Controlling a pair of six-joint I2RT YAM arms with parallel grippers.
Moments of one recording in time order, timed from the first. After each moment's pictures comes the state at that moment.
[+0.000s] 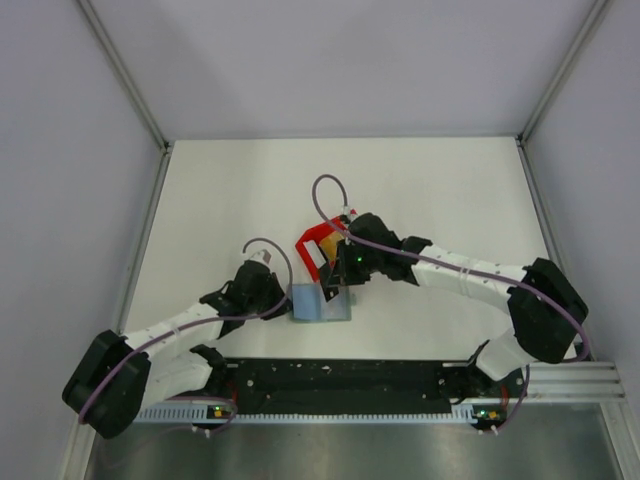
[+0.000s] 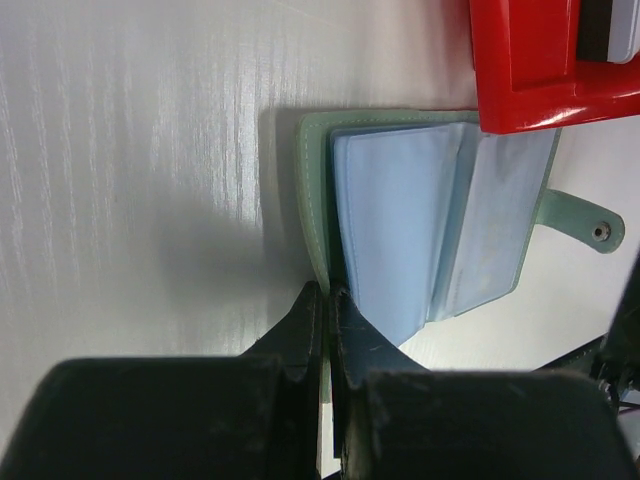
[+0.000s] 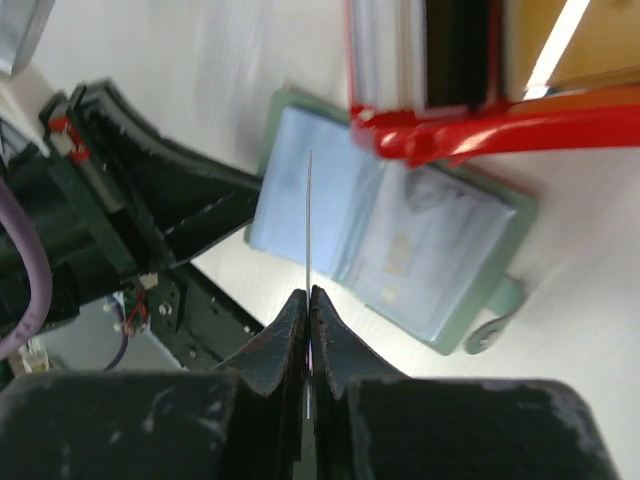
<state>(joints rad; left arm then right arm) -0.58 1.07 0.32 -0.09 0.11 -0.86 0.83 1.51 1.01 -0.30 -0.20 0.73</state>
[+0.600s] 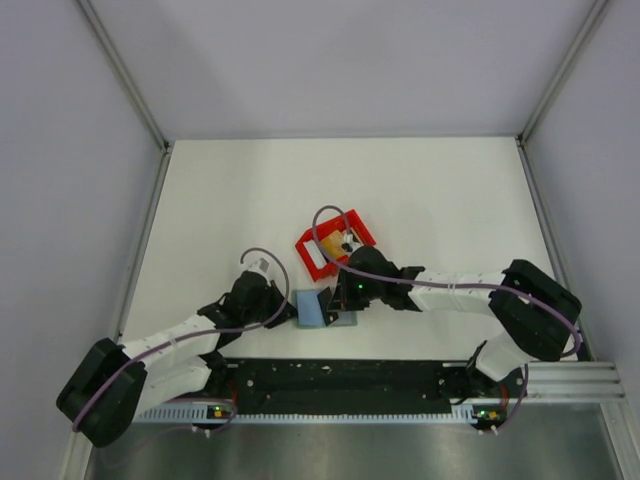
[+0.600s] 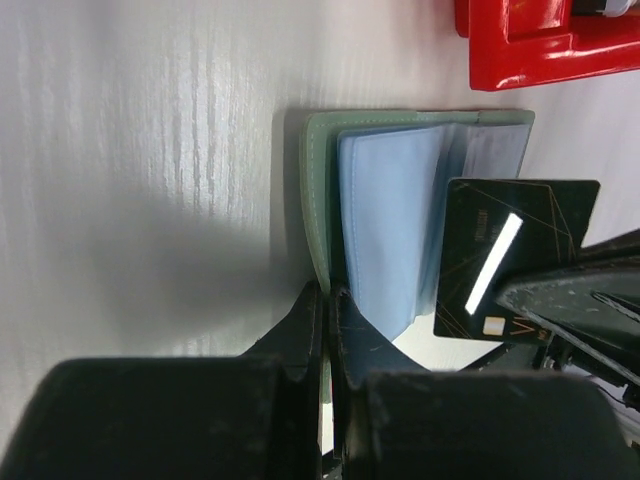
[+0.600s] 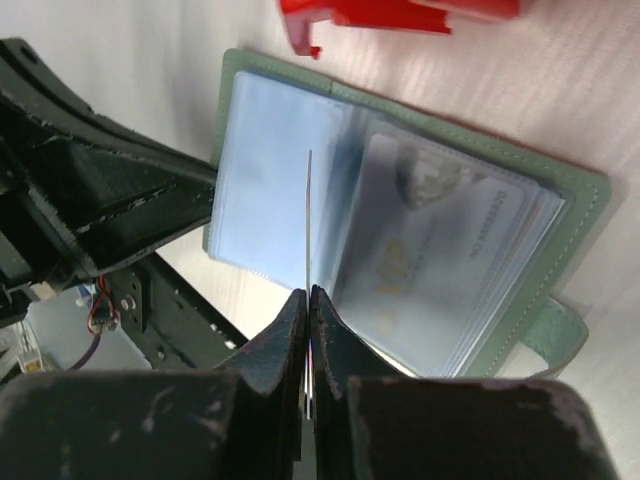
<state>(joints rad) -0.61 1.01 0.22 0.02 0.15 -0.98 0.95 1.54 0.74 0.01 -0.20 0.84</state>
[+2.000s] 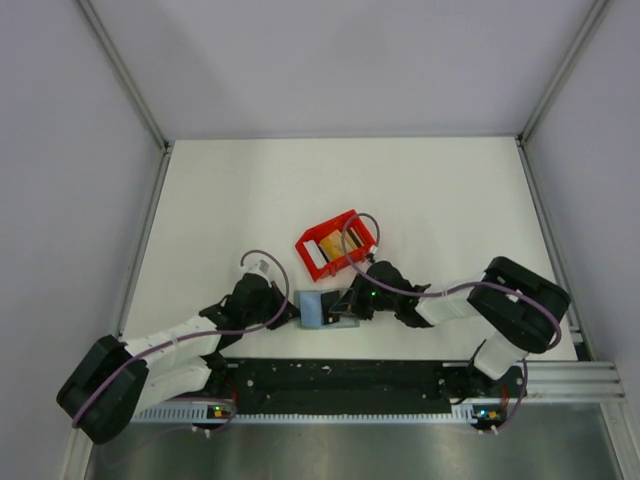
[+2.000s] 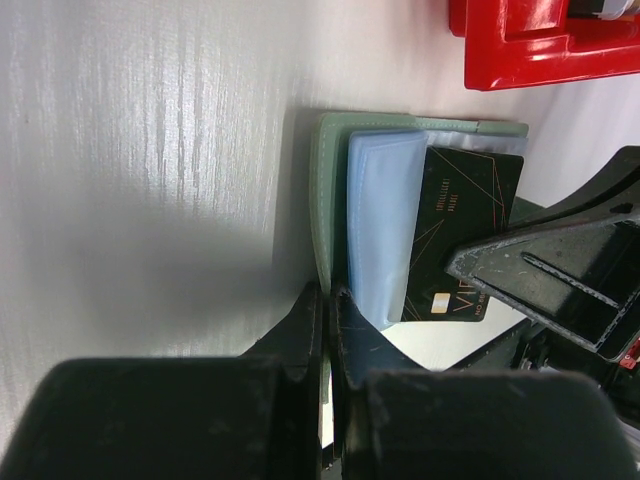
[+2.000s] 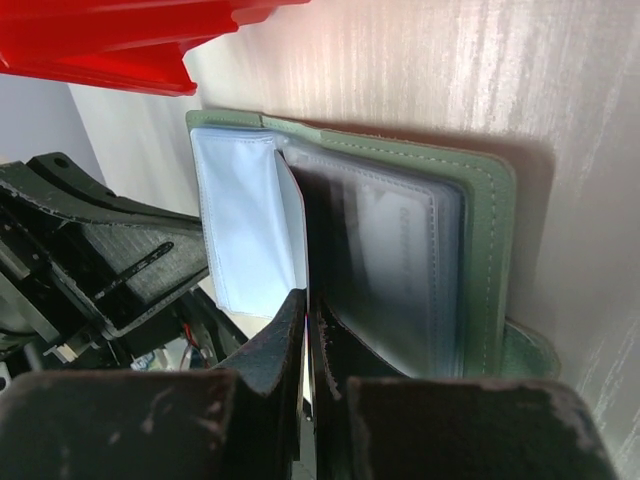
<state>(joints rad) -0.64 1.02 0.19 0.09 0.15 -1.07 0.91 1.61 0.48 0.48 -0.20 1.22</state>
